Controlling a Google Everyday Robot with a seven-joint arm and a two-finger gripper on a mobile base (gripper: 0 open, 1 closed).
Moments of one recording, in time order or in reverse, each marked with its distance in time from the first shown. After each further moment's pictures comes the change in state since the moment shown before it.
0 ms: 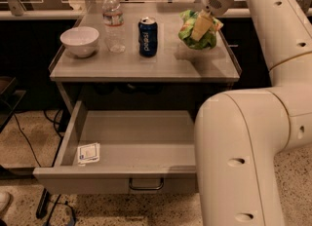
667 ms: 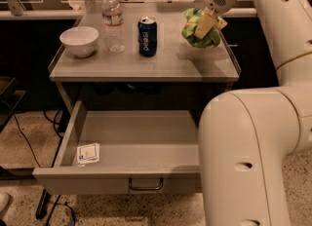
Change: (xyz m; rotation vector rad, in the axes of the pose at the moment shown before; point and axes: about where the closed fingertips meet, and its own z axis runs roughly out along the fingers) arm 0.003 -0.001 -0.013 0.019 0.000 0.006
